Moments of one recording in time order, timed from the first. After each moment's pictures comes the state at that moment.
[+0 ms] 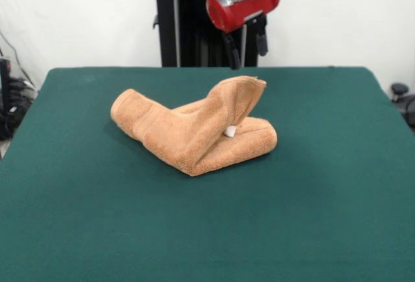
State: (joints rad) arm -0.85 -0.76 0.99 1.99 -0.66 0.78 1.65
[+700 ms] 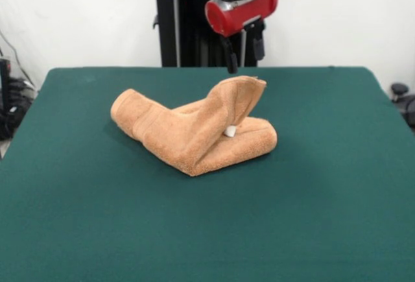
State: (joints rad) arm -0.85 -0.76 0.99 1.99 -0.70 0.78 1.65
